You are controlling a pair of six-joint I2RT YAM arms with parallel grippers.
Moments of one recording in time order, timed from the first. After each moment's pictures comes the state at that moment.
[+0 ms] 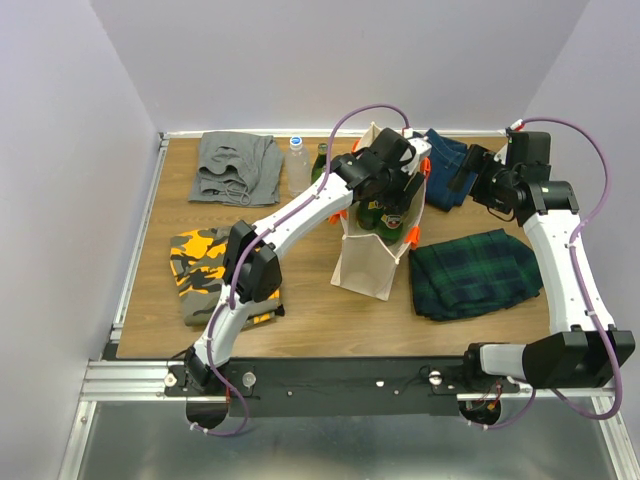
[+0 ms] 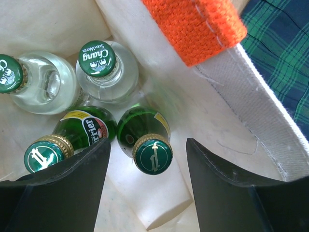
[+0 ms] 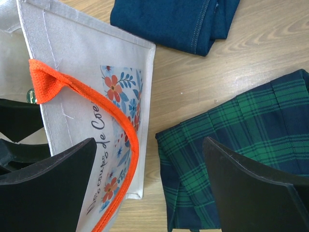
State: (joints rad) left arm -0.82 2.23 2.27 -0.76 0.10 -0.10; right arm 0.01 1.29 1.39 -0.81 -0.07 0.38
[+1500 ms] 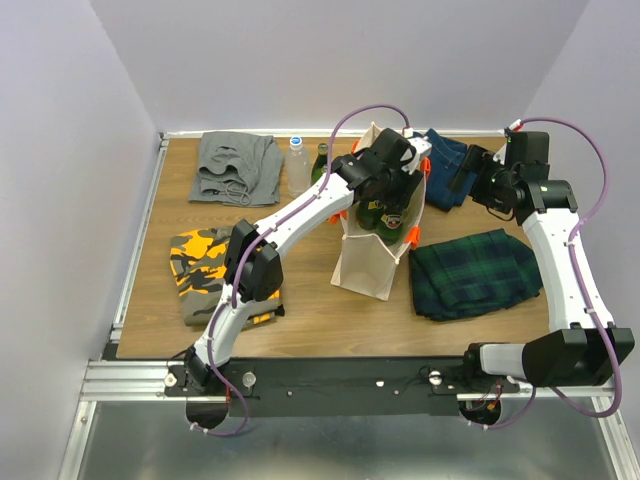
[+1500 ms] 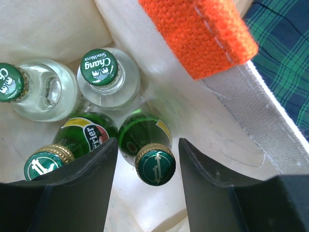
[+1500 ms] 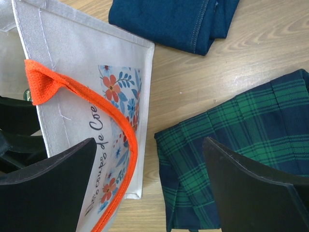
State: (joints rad) left arm -0.82 2.24 2.27 -0.73 0.10 -0.10; right arm 0.01 1.30 1.39 -0.81 -0.07 0.37
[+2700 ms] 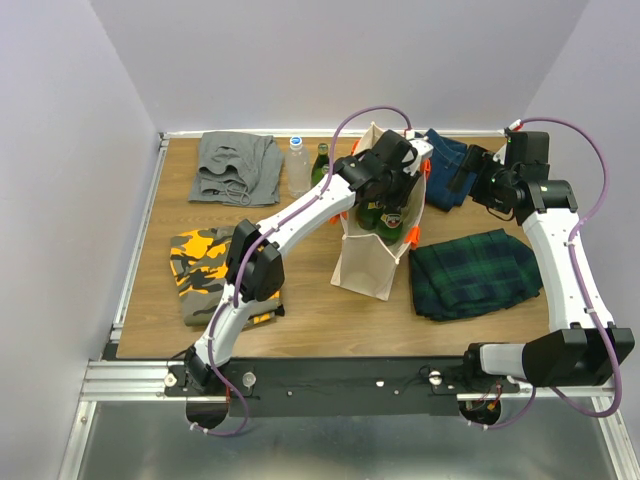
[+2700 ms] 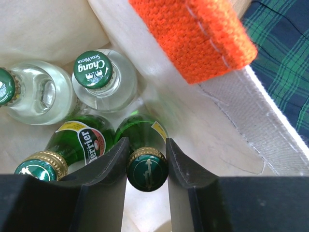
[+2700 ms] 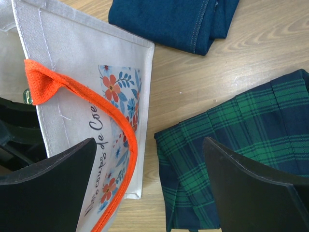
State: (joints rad) left arm -0.82 2.26 2.27 -0.72 0.10 -0.10; right arm 0.01 1.30 1.39 -0.81 -0.07 0.37
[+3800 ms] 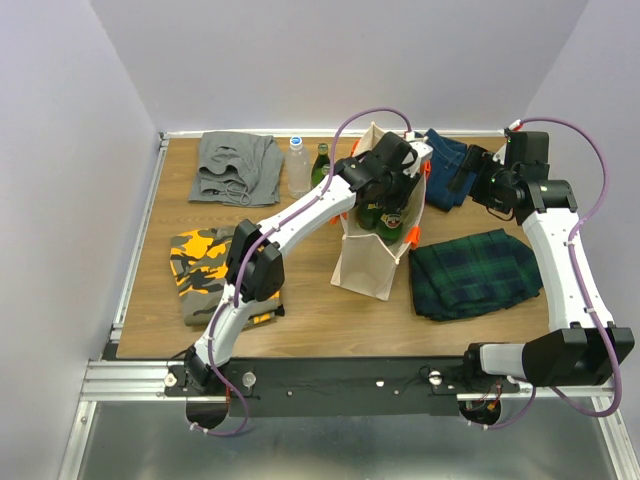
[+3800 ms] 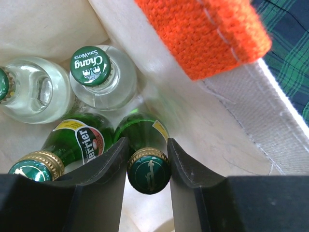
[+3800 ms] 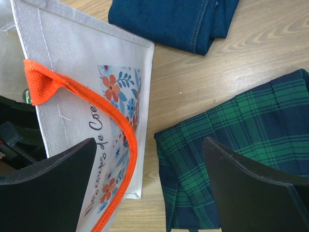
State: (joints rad) left arm -0.82 2.26 2.25 -0.72 0.10 -0.10; right arm 0.01 1.30 1.39 -0.81 -0.07 0.37
